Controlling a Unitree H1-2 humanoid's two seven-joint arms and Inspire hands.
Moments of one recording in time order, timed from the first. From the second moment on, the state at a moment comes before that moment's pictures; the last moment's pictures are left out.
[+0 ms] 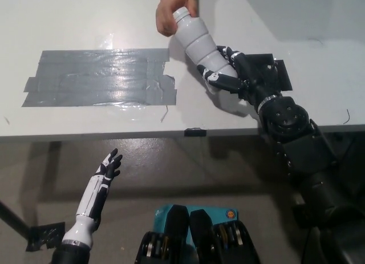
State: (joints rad) left_arm -0.20 0.14 -0.03 0.39 0.08 -0.30 -0.04; right_arm -0.92 -0.07 0.14 0.87 -0.05 -0.04 0.08
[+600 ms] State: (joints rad) left_arm -0.20 0.14 -0.04 0.39 0.08 -0.30 -0.04; right_arm -0.85 -0.08 0.14 0.67 -0.08 -0.06 0.10
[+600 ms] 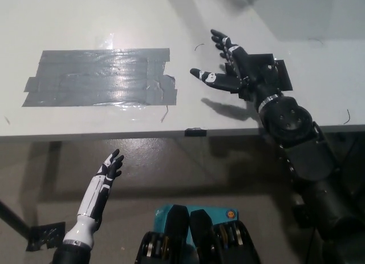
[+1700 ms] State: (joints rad) left_arm -0.24 0.14 -0.03 0.42 0.08 -0.29 -0.04; right_arm -0.16 -0.10 0.09 -0.24 -0.11 -0.14 0.07
